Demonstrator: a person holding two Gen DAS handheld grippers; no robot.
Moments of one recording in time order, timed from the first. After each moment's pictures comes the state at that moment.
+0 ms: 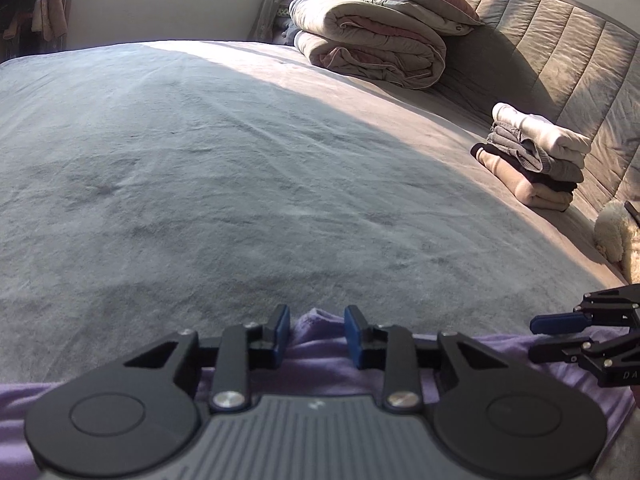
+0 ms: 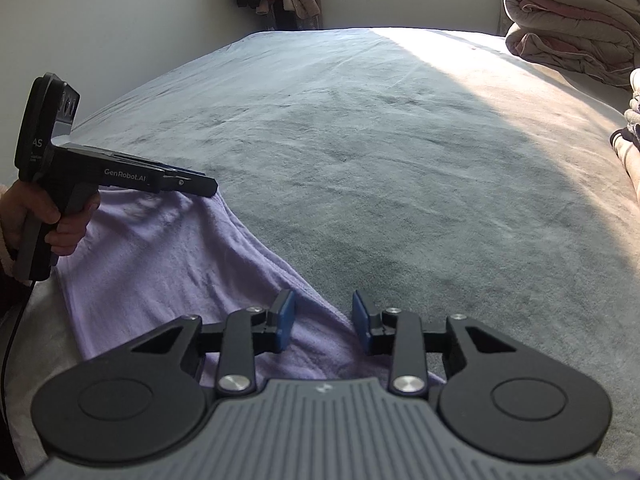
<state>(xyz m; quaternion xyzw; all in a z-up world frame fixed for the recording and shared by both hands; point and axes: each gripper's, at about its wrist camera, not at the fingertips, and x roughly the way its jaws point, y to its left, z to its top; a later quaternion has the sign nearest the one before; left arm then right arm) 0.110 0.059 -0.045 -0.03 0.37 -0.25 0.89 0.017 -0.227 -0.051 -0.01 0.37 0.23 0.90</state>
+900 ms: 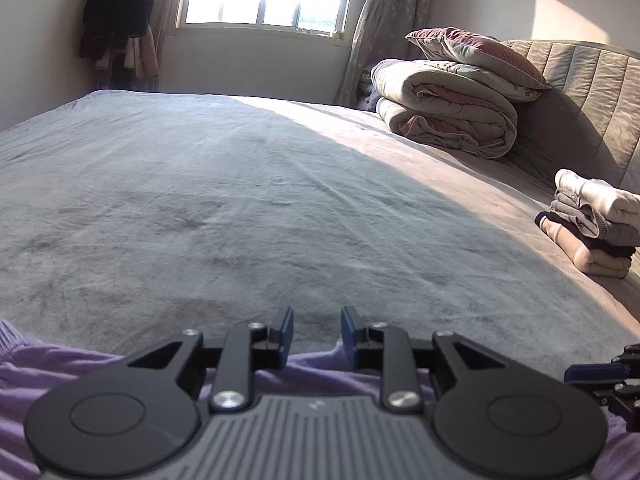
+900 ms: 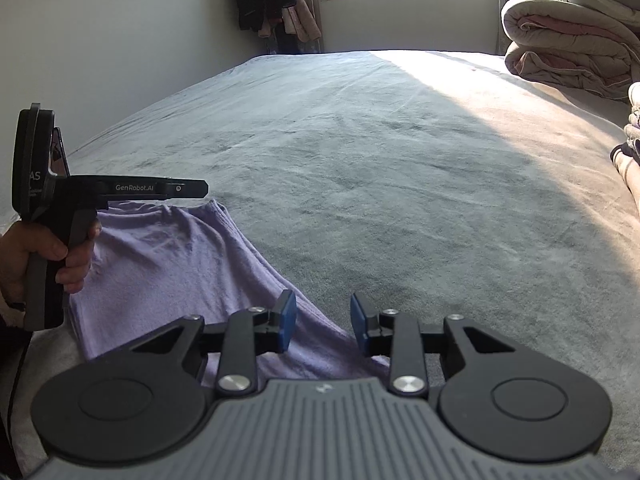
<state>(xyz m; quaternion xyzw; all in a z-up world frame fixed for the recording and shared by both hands) 0.070 0.057 -0.029 -0.05 0.28 -0.13 0.95 0.017 -0.221 -0.044 0.01 0.33 0.24 0.91</state>
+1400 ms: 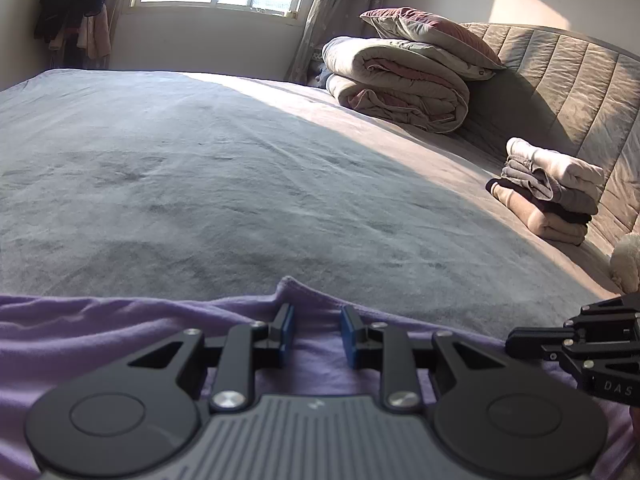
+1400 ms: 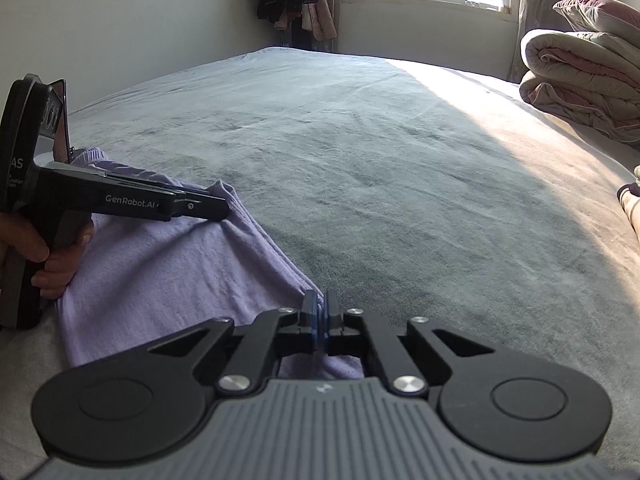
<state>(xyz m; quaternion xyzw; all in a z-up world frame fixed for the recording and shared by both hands) 0.068 0.046 -0.064 -0.06 0.30 -0.20 0.93 0.010 -0.194 -0.055 -0.07 0.31 0.21 0.92</state>
